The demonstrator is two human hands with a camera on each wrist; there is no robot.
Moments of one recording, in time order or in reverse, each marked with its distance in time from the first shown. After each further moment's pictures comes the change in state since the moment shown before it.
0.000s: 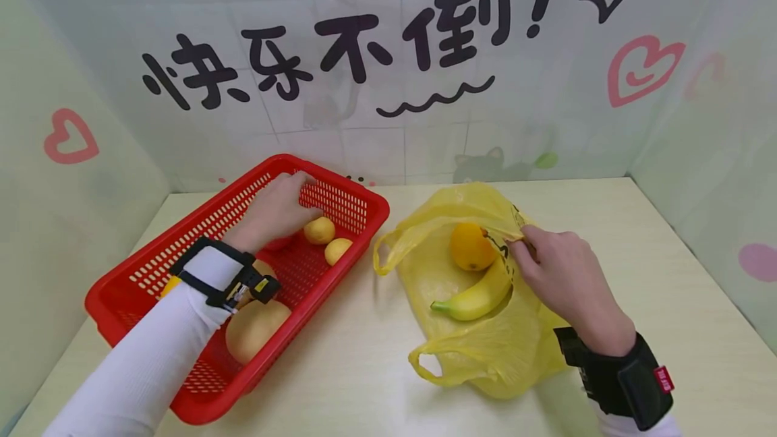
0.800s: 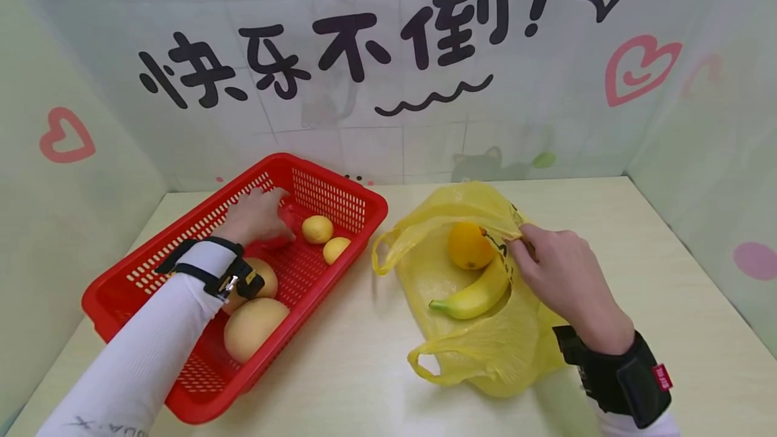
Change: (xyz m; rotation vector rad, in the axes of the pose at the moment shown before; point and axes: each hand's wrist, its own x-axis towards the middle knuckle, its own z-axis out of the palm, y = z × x) left_hand 0.008 -0.045 0.007 0.139 -0.142 -0.183; right_hand -0.001 0.001 -0.001 -0.009 0.011 -0.013
